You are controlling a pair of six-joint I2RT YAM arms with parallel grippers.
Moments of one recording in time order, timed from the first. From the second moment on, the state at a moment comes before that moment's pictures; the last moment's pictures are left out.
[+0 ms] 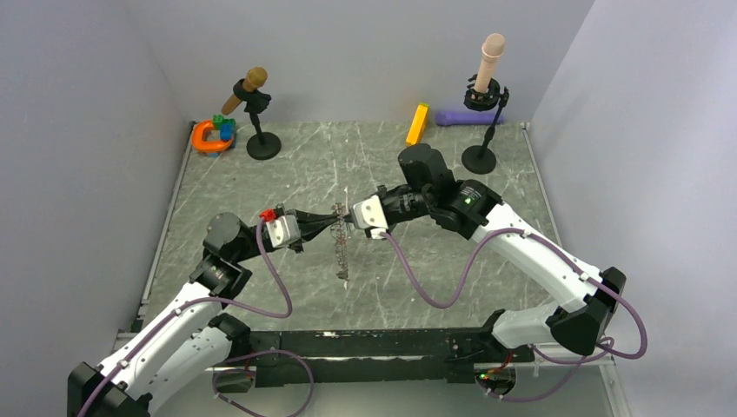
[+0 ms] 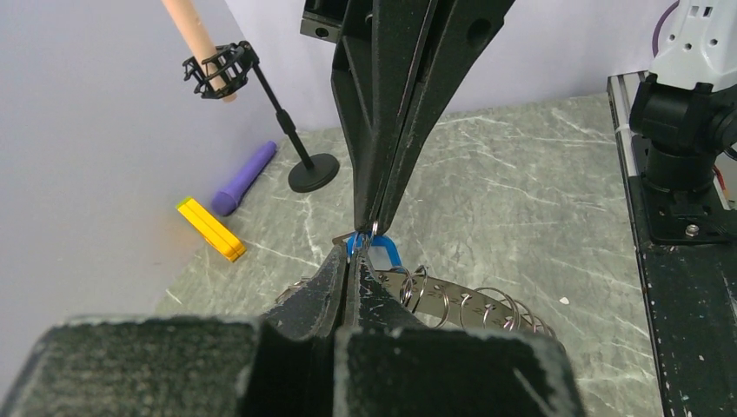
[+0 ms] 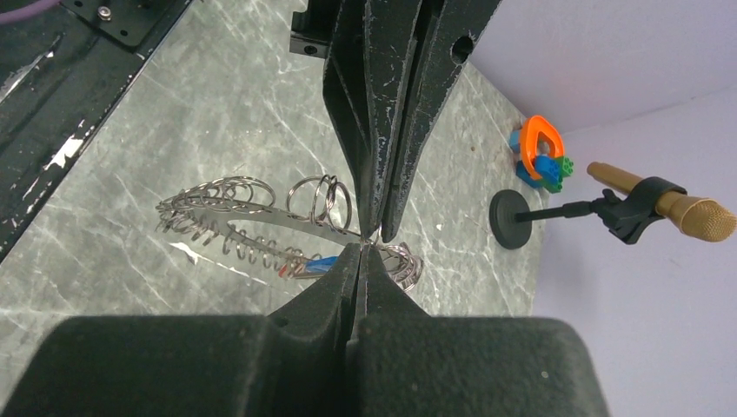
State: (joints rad) left arm -0.52 0.75 0.55 0.42 0.73 0.22; right arm 0.83 1.32 1.39 -0.60 -0.73 -1.07
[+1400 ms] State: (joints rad) left arm -0.44 0.90 0.37 1.11 0.54 -0.55; right arm 0.83 1.29 1.32 -0.38 -0.67 -0.91
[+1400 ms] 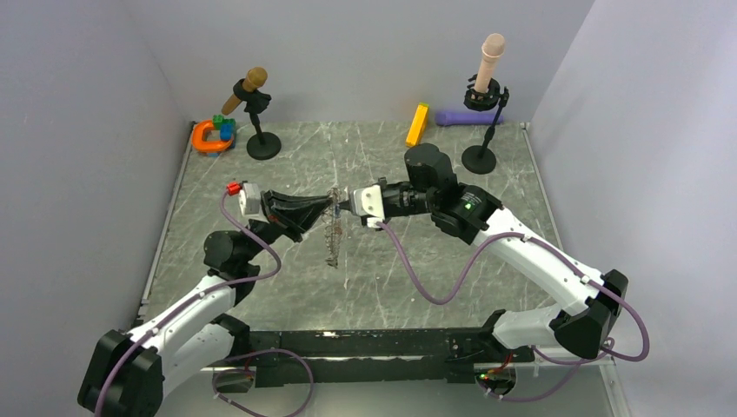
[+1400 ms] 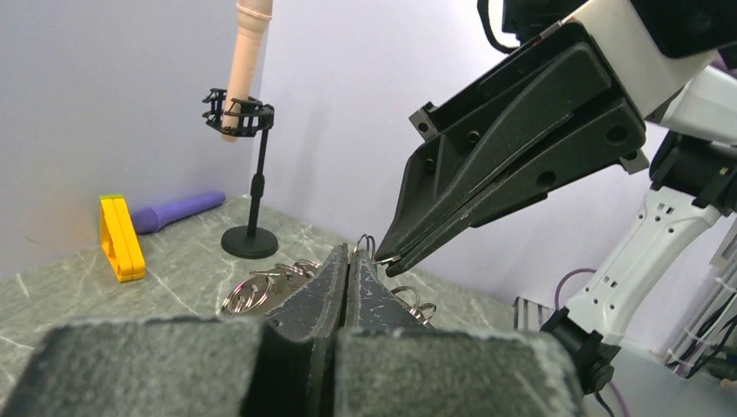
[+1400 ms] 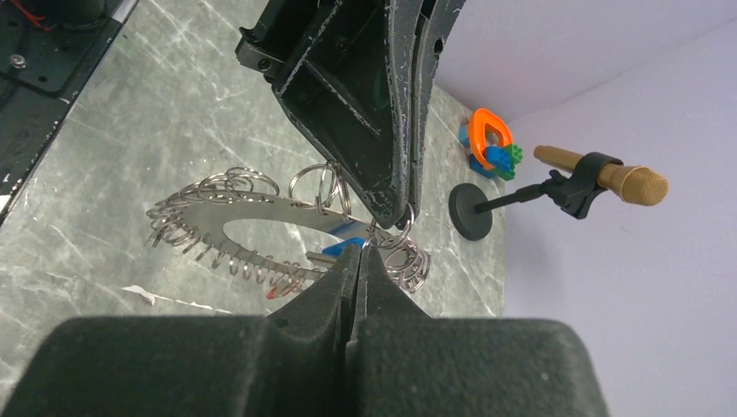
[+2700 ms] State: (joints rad) left arm -0.41 1.07 0.50 1.43 0.91 -0.54; right arm 0.64 1.27 1.43 -0.33 -0.88 -0.38
